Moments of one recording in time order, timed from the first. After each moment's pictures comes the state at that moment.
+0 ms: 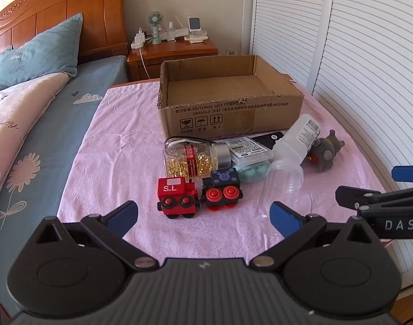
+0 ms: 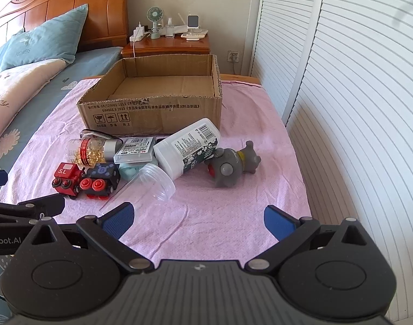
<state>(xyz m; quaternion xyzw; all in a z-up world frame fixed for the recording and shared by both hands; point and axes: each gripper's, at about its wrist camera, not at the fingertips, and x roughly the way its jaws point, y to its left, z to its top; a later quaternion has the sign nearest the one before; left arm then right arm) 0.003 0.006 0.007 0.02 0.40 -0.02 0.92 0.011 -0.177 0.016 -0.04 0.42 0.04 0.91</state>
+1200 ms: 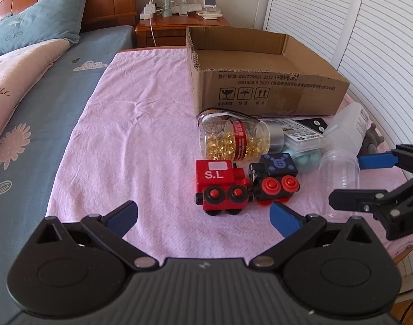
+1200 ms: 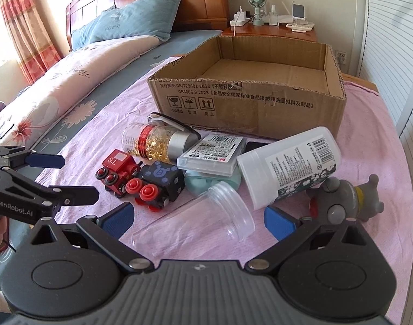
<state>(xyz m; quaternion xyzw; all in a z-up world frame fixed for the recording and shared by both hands) 0.044 0.065 -0.048 -0.03 0.44 -0.03 0.90 0.087 -0.155 -0.043 -0.04 0.43 0.28 0.85</state>
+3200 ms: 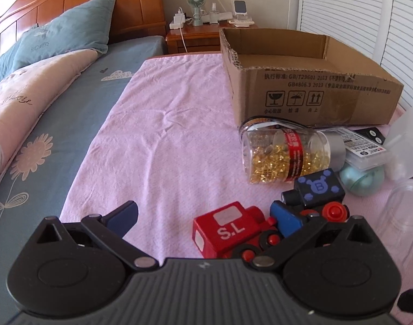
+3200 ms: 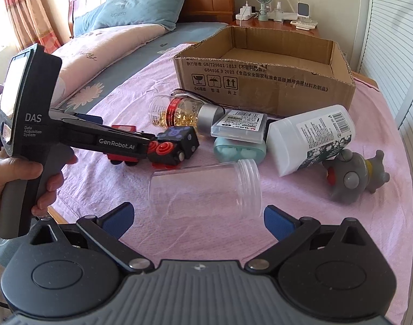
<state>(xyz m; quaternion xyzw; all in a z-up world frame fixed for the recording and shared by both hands) 0.076 0.071 -0.082 0.01 0.40 0.05 0.91 0.044 -0.135 -0.042 -0.07 0.44 0.26 0.86</state>
